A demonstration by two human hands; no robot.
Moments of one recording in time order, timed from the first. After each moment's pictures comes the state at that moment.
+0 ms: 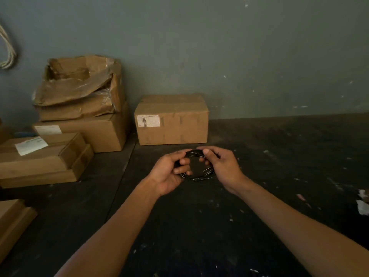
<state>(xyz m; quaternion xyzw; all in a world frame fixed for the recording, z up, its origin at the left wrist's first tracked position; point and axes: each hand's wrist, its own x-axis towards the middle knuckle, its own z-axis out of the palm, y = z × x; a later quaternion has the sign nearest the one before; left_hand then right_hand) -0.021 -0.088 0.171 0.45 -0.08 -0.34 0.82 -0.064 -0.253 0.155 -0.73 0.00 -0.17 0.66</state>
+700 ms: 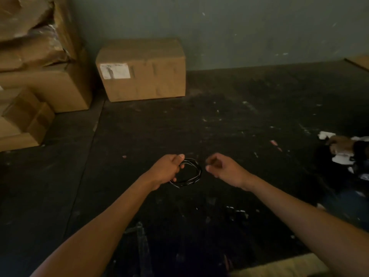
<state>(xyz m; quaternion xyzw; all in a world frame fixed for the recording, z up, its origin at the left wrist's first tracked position) -0.062 -0.110 0.052 0.80 -0.15 -0.33 0.47 -0.149 -0.313 0.040 -0.87 0.13 0.11 0.46</state>
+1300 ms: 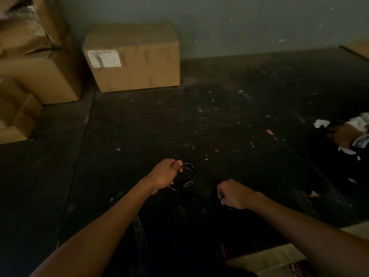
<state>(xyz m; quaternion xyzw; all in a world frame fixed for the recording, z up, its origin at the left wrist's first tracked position) -0.074 -0.113 0.019 0.82 -0.13 -0.36 0.43 -0.193 -0.322 -0.017 -0.90 0.11 0.37 0.19</state>
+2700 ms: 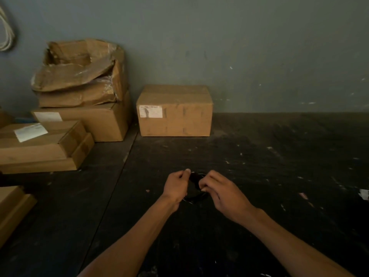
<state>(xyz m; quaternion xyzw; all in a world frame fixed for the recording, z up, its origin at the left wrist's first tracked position) -0.033 -0.104 0.091 0.75 -0.01 -0.17 0.64 -0.112 -0.255 0.108 -0.95 -0.18 -0.14 0.23</state>
